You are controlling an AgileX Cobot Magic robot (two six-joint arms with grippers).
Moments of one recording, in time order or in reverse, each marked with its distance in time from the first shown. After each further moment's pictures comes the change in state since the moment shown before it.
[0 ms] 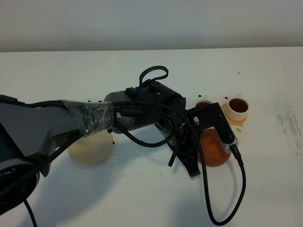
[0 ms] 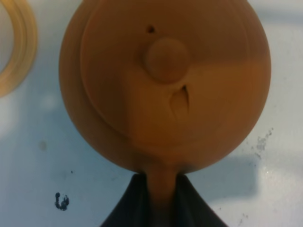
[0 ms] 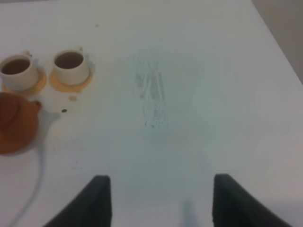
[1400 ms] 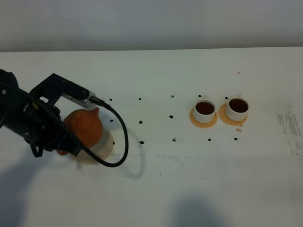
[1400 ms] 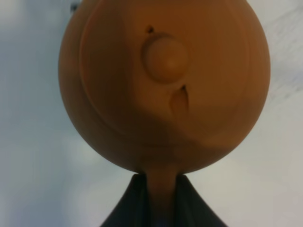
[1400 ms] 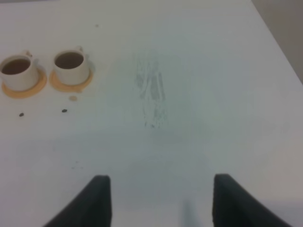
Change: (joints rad) left arm 0.531 -0.616 0.623 0.023 0.075 -0.272; right arm 0.000 0.000 0.000 0.000 0.000 0.000
